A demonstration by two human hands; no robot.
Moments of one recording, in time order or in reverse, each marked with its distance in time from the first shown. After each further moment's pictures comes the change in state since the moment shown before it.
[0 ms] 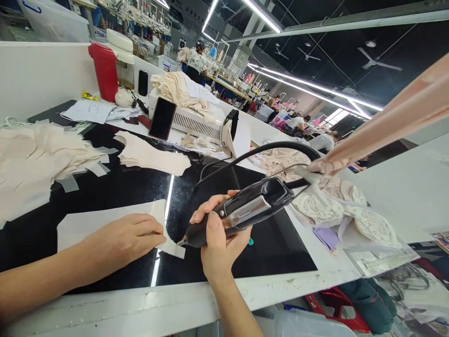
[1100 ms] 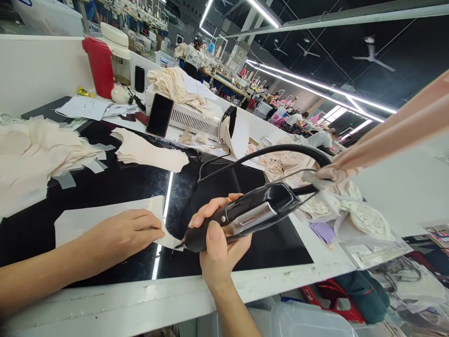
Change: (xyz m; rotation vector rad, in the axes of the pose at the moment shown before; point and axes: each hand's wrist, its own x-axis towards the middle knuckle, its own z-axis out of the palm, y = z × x) left_hand 0.000 -0.002 -0.002 -0.016 -0.039 -0.017; right_hand -0.010 -0.007 -0.004 -0.024 0.008 -0.014
